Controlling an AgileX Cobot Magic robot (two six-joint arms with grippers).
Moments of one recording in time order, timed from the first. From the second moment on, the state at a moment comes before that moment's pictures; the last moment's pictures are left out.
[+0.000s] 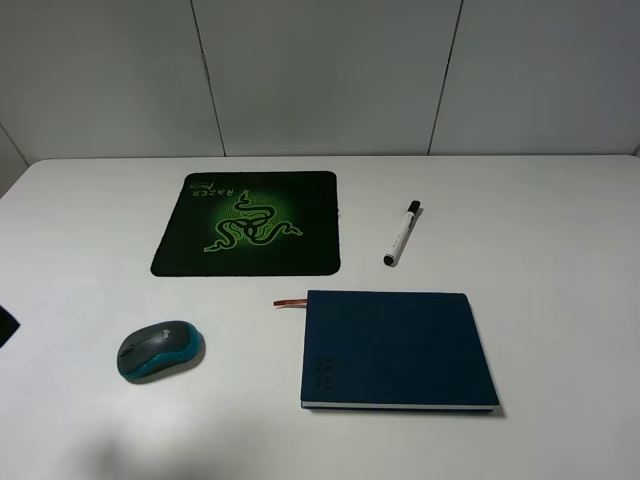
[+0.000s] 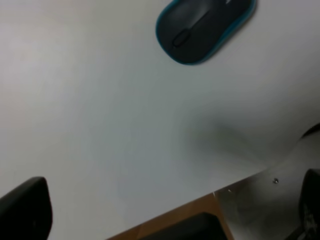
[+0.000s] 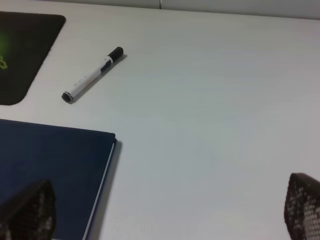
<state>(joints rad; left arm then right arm) -0.20 0.96 -0.77 -0.07 1.14 0.25 0.05 0.00 -0.49 0.09 1.03 -0.05</state>
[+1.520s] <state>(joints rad) -0.51 1.67 -0.77 0.01 0.60 0.59 0.05 0.00 -0.49 0.09 1.03 -0.05</state>
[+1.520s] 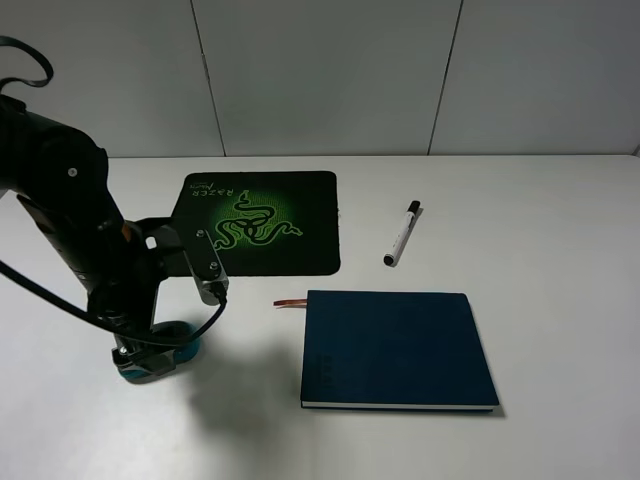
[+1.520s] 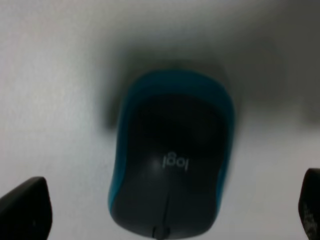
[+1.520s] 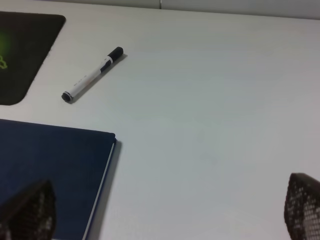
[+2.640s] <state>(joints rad) -0.53 1.81 -0.77 0.03 0.50 0.65 0.05 0.00 -0.49 0.09 1.03 -0.05</state>
